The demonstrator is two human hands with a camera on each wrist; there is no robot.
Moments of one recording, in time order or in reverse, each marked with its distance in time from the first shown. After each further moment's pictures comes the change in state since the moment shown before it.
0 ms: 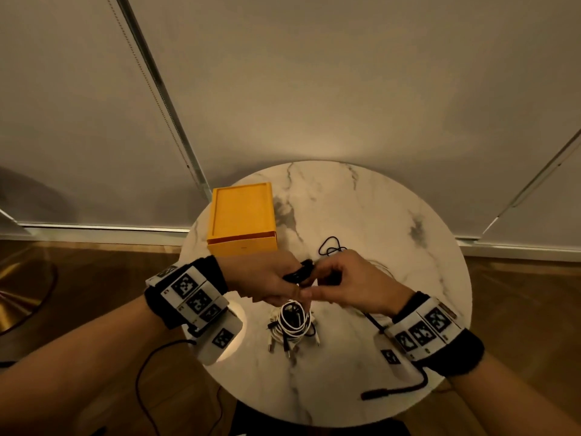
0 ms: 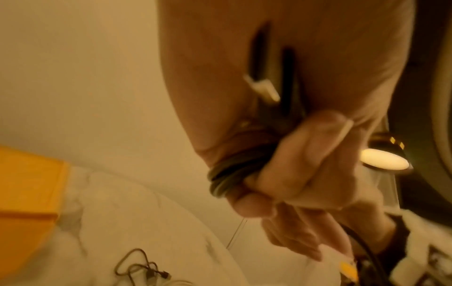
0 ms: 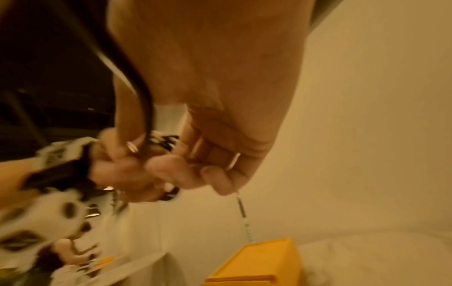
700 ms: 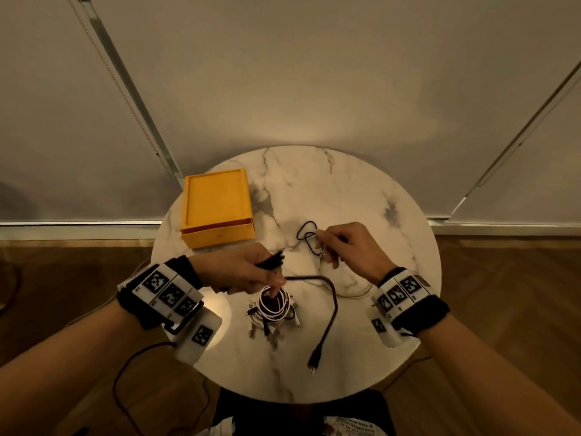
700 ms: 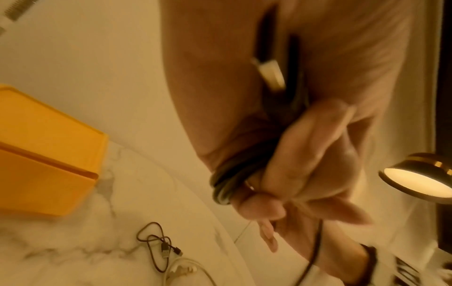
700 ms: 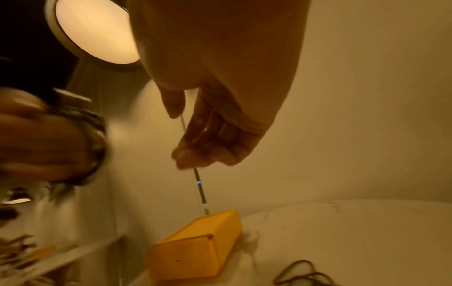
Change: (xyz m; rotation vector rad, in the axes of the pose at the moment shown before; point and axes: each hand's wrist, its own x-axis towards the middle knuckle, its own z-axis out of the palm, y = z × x) left_hand 0.005 -0.012 0.013 -0.288 0.060 -0.048; right_hand -0.006 0.052 -0.028 -0.016 0.417 0.145
